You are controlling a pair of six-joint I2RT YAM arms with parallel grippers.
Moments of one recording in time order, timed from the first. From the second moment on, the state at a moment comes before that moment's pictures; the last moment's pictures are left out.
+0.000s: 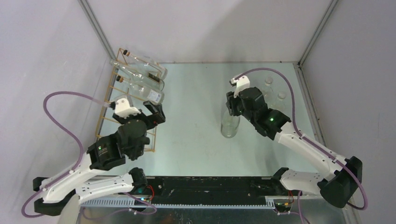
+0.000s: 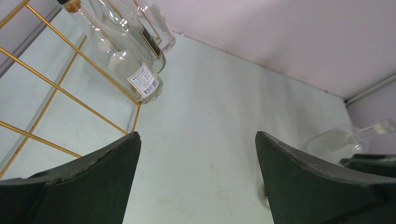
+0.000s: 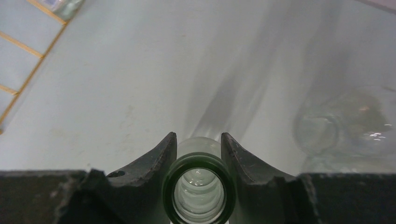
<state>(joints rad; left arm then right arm) -1.13 0.67 1.03 -0.69 -1.18 -0.70 0.75 1.16 1.04 -0.32 0.25 0.15</state>
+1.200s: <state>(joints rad) -1.01 0.72 0.97 -0.69 -0.86 -0.67 0.26 1.18 1.07 -0.37 0.18 0.15</state>
